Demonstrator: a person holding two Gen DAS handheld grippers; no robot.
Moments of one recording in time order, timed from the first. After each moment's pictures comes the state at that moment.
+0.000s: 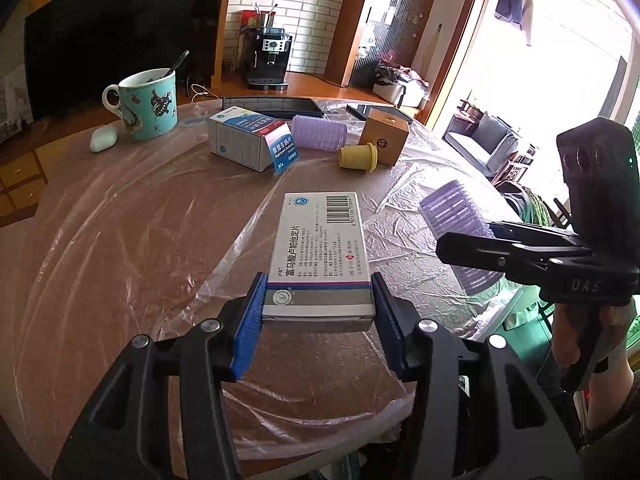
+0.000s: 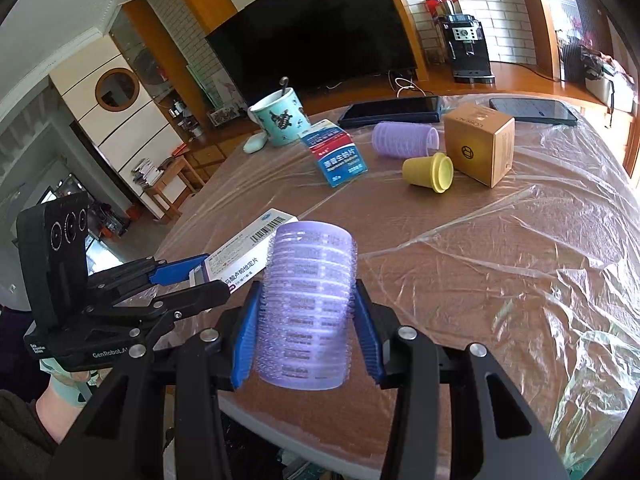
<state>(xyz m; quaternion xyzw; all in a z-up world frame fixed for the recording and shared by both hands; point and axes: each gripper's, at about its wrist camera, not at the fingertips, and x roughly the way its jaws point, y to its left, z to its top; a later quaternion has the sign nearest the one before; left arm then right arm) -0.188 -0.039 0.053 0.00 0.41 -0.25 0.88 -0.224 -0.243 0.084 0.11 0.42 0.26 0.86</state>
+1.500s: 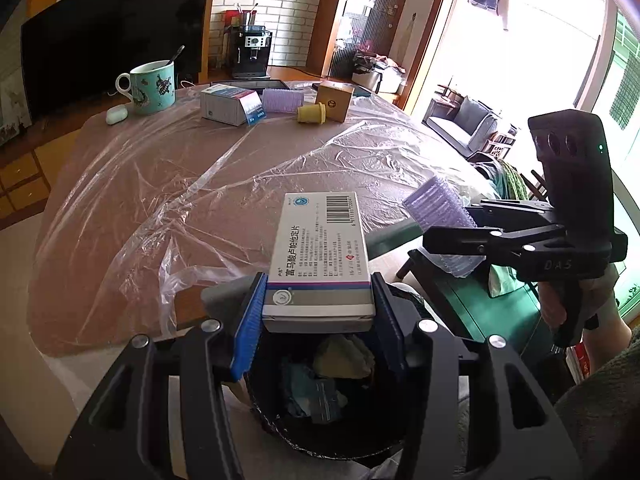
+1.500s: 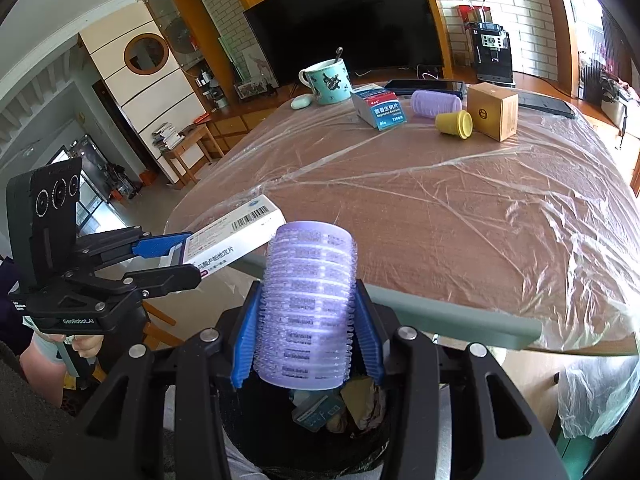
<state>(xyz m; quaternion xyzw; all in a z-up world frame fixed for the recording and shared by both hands) -0.308 -0.024 0.058 0.02 0.41 -0.28 0.87 -0.337 -0.239 0.082 0.06 0.43 0.30 0.85</state>
